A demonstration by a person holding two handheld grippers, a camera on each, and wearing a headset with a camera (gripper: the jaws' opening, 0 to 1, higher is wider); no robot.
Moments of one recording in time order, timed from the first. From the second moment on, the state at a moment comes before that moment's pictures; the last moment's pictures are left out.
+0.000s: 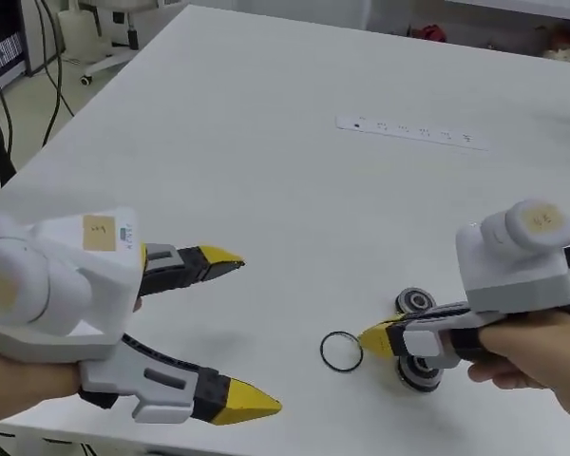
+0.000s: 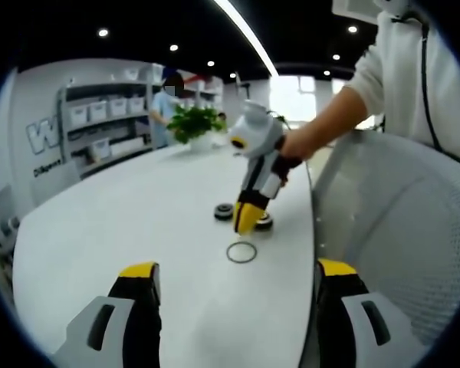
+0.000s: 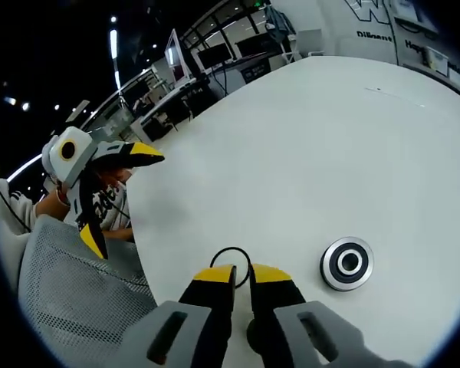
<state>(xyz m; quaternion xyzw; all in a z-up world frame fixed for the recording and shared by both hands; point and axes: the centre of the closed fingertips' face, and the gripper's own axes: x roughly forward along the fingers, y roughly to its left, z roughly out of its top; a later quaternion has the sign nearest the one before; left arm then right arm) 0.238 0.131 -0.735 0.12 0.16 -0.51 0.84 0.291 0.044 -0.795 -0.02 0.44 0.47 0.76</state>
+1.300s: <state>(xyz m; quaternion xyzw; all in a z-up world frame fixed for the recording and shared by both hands) 0.222 0.114 -0.680 0.12 0.16 -0.47 0.86 0.269 -0.037 -0.704 -0.05 0.24 0.57 0.78</state>
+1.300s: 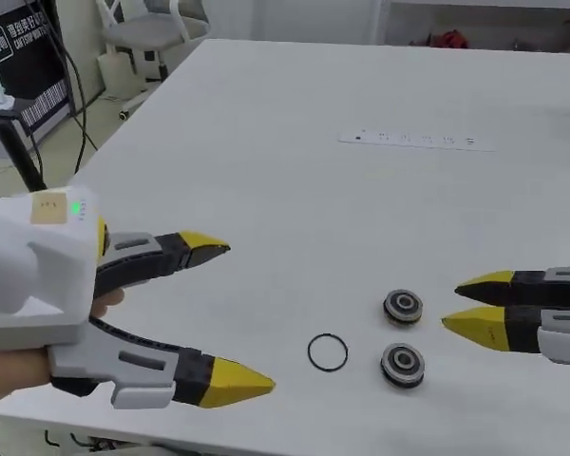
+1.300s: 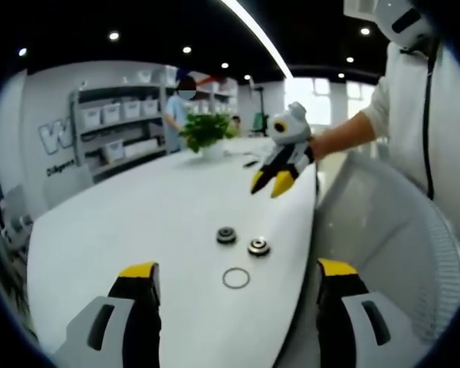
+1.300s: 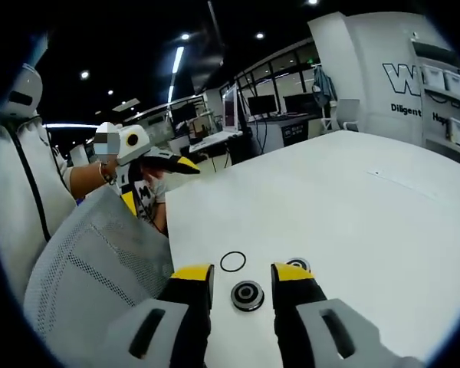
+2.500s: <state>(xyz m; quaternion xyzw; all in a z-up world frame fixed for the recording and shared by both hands) 0.236 0.065 -0.666 0.12 0.17 -0.49 0.85 0.257 -0.062 -0.748 -0.01 0.25 0.56 0.79</state>
